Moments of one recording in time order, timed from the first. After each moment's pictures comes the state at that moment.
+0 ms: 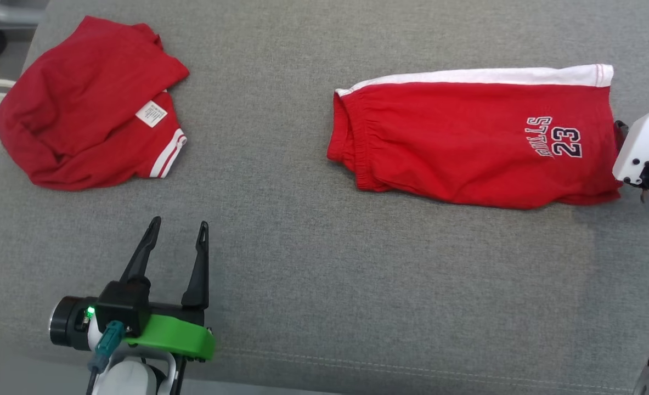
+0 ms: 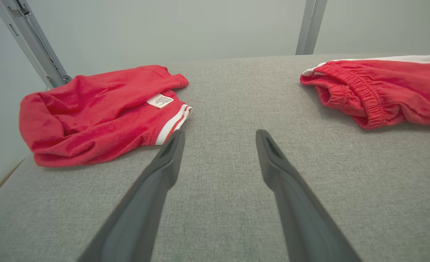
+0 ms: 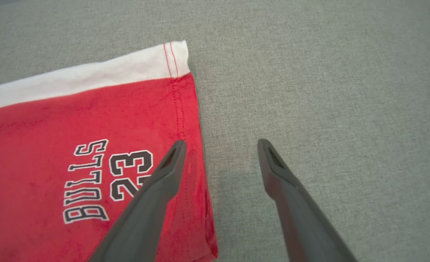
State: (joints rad) left arm -0.12 0.15 -0.20 0.16 -0.17 -0.03 -0.26; right arm -0.73 -0.18 -0.40 0.56 -0.05 0.13 0.58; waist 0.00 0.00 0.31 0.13
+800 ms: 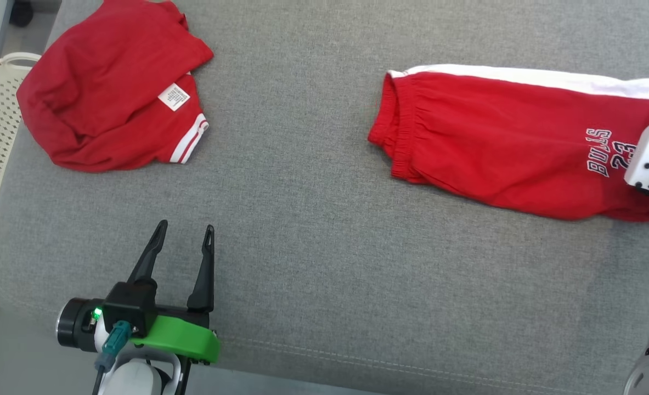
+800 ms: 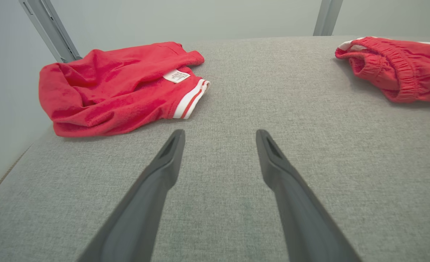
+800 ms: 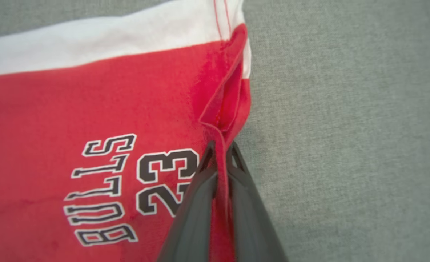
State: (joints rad) left arm -0.13 0.15 -0.21 0.19 -0.18 -0.03 -0.26; right arm -0.78 -0.14 -0.56 0.59 -0.21 0.13 0.69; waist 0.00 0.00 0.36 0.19
